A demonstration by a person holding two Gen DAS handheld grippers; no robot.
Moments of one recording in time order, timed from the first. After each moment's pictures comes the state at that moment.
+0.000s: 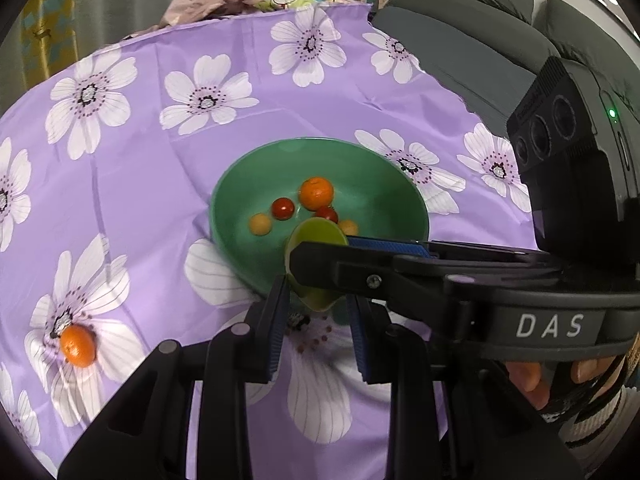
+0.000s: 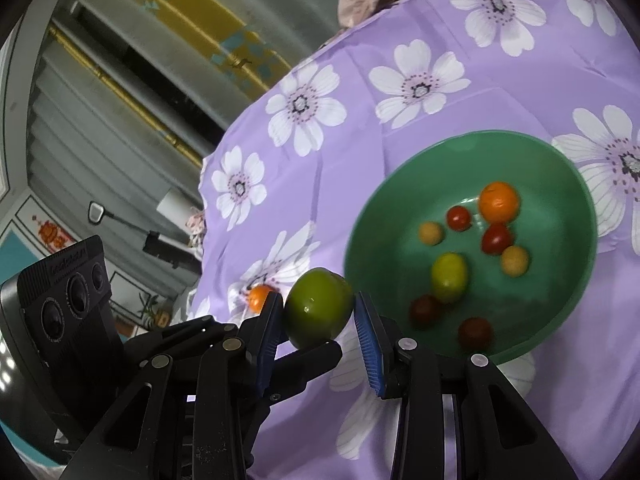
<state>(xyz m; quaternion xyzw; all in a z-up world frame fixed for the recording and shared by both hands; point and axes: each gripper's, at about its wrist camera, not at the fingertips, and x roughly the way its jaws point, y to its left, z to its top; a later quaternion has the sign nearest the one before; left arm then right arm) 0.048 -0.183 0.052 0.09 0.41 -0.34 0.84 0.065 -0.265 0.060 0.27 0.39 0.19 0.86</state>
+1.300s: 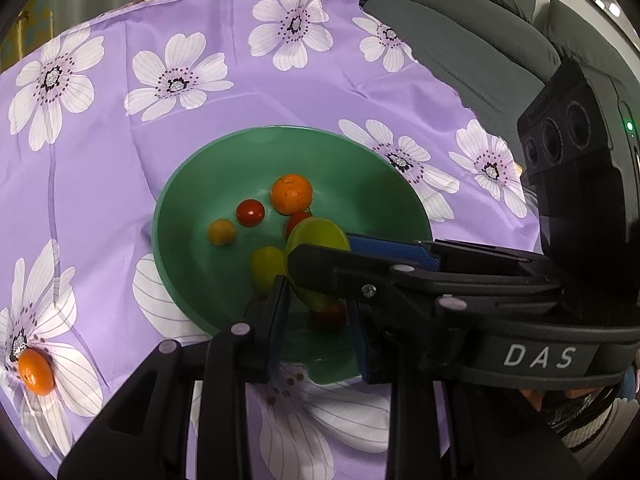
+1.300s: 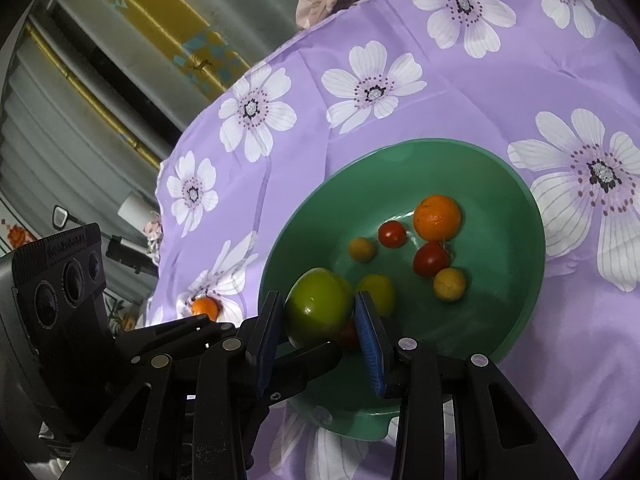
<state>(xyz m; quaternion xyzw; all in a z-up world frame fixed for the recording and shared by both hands) 0.081 -0.214 0.028 0.06 0.43 -0.37 0.82 0.083 -0.293 0.043 0.25 0.41 0.14 0.87</state>
